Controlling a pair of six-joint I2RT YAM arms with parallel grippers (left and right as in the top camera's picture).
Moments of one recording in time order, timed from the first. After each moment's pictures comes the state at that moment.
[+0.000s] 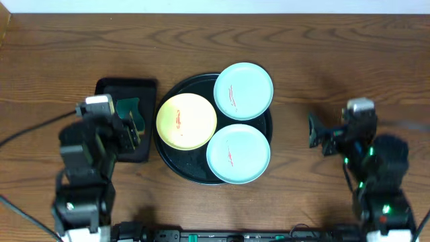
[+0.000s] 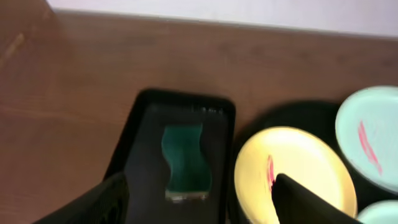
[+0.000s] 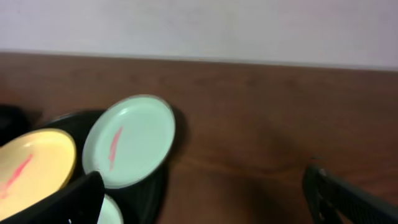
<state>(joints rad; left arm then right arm) 0.09 0.77 0.86 -0.67 -0.01 -0.03 0.05 0.73 0.65 -0.32 -0.20 0.02</state>
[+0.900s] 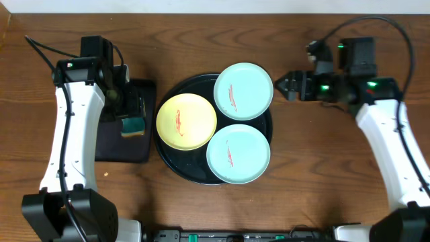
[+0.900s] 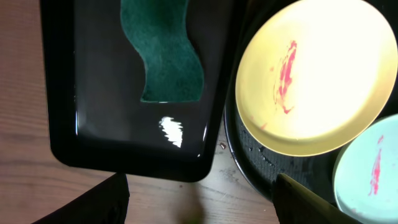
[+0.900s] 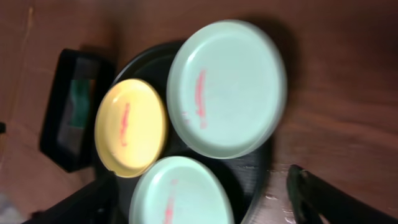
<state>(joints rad) 0.09 1.62 1.51 -1.32 0.04 -0.05 0.14 1.55 1.32 -0.73 -0.52 0.19</state>
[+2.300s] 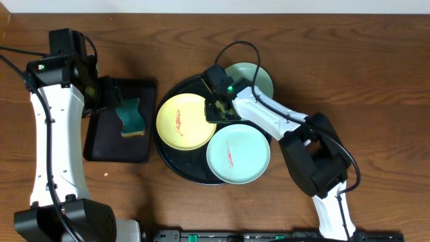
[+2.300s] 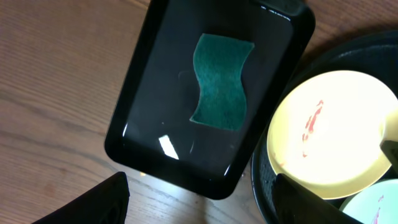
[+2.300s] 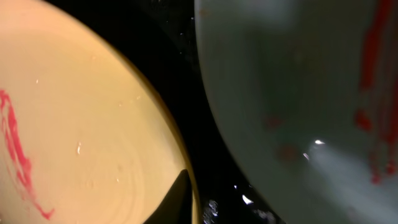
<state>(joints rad) 0.19 1.59 1.59 -1.31 -0.04 -0.15 0.67 2.20 1.62 -0.70 -0.11 0.60</state>
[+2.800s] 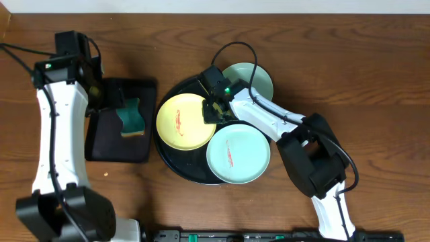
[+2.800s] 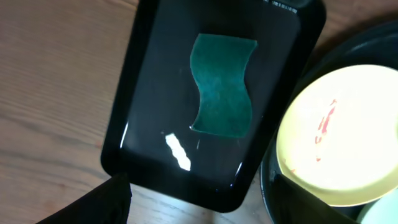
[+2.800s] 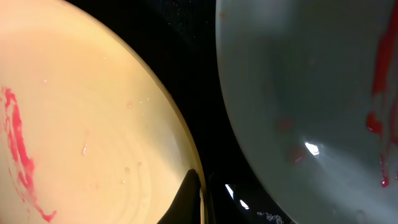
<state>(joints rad) 0.19 1.65 1.54 -1.24 -0.04 -0.08 0.69 2.21 1.62 -0.69 -0.08 0.59</state>
